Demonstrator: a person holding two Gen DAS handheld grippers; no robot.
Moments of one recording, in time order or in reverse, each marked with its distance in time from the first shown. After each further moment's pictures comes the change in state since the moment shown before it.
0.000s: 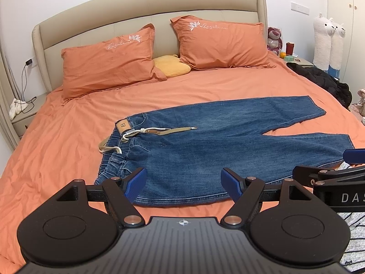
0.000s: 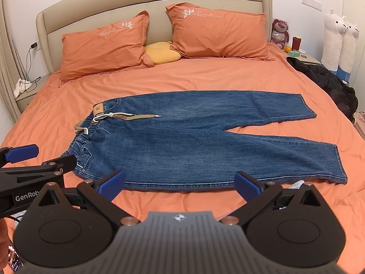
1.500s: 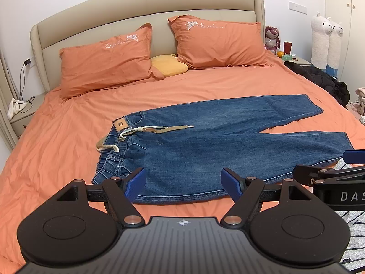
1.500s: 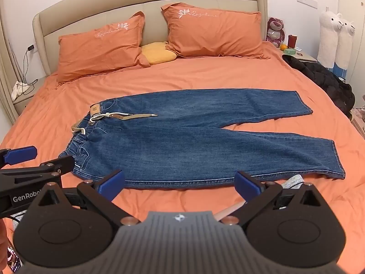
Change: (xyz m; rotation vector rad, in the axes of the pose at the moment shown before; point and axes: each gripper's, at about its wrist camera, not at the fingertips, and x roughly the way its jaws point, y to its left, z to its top) left arm -0.007 -0.006 0.004 0.010 0.002 -0.004; right arm -0.003 -0.003 -0.004 0.014 0.000 -0.015
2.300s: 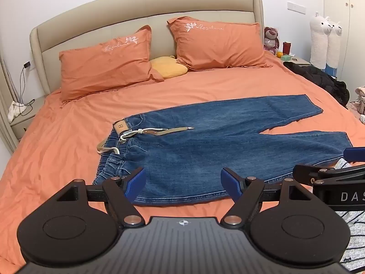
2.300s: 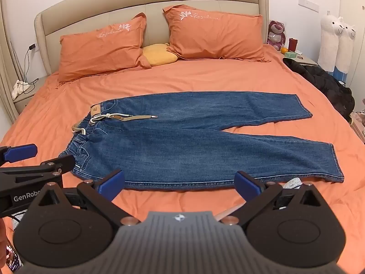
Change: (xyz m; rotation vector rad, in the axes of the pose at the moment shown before) left arm 0.000 0.000 0.000 0.006 -0.007 0.005; right arm -0.003 0.000 -0.003 -0.008 -0.014 -0.004
